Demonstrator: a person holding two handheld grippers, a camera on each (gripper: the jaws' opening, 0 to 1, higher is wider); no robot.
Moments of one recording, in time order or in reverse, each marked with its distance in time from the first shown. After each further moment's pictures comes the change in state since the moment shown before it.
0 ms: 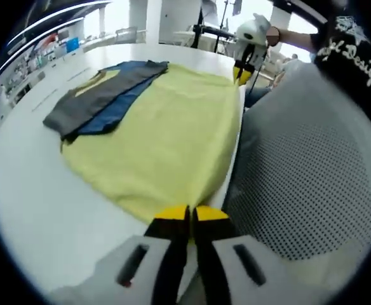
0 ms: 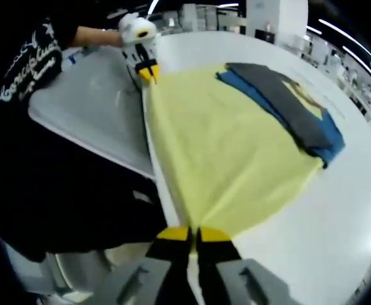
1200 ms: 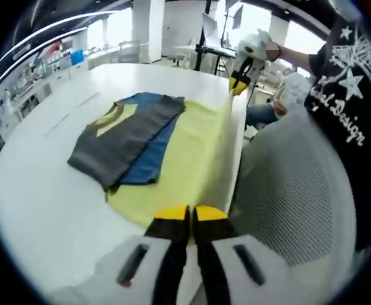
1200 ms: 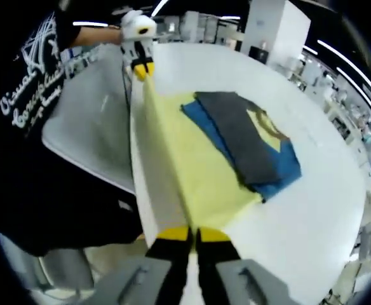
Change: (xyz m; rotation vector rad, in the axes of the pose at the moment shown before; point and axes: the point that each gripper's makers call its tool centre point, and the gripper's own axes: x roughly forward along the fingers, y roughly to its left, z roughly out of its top) left arm -0.054 0.023 0.073 0.040 -0.114 0.071; right arm -0.061 -0.050 0.039 -0.092 -0.067 -0.168
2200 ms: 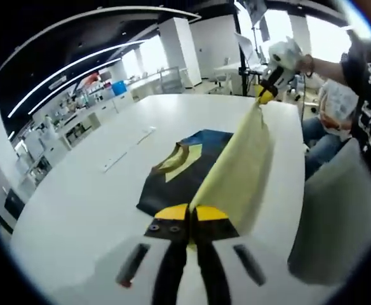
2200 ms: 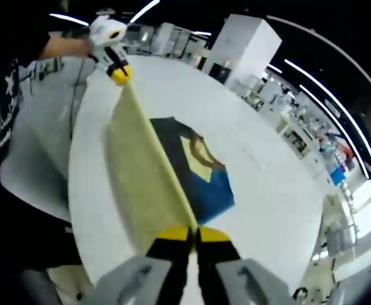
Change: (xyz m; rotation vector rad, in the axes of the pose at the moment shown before) left arm -0.017 0.096 0.073 0.096 -0.135 0.365; right arm -0.022 -0.101 0.054 0.012 -0.103 -0.342
